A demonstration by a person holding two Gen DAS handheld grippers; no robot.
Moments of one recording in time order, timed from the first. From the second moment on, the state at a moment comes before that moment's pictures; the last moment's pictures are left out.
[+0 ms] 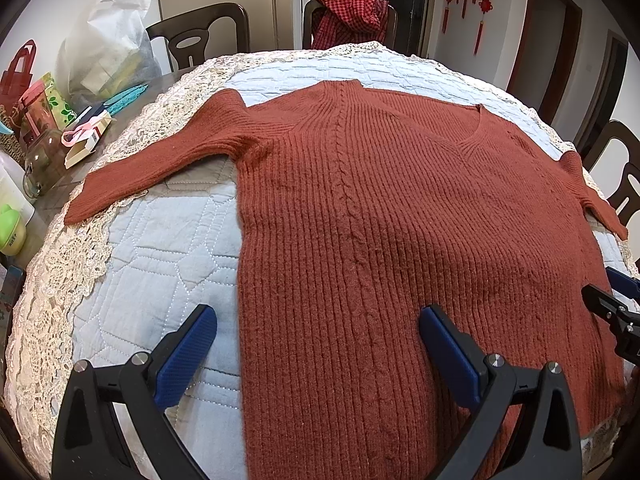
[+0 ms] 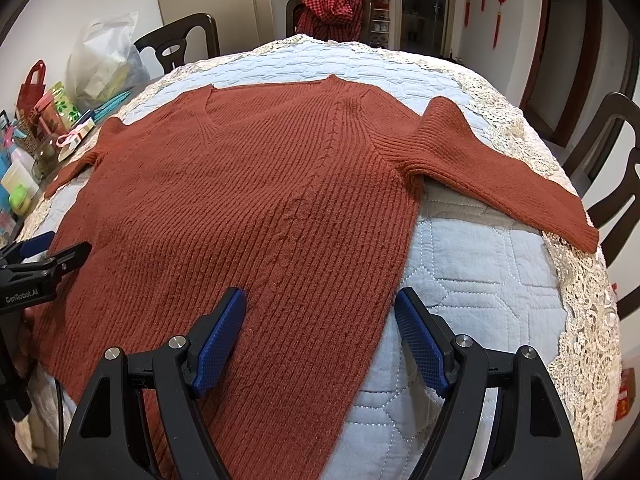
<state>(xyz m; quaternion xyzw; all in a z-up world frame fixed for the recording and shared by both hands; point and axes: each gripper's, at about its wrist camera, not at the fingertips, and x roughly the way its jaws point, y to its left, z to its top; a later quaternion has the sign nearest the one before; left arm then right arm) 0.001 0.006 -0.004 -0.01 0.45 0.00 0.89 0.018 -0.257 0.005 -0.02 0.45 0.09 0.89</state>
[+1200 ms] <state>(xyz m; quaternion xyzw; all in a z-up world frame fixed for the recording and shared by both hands) 0.044 0.207 -0.007 -0.23 0.40 0.15 0.88 0.044 -0.224 0.021 -0.03 0.43 0.14 0.89</state>
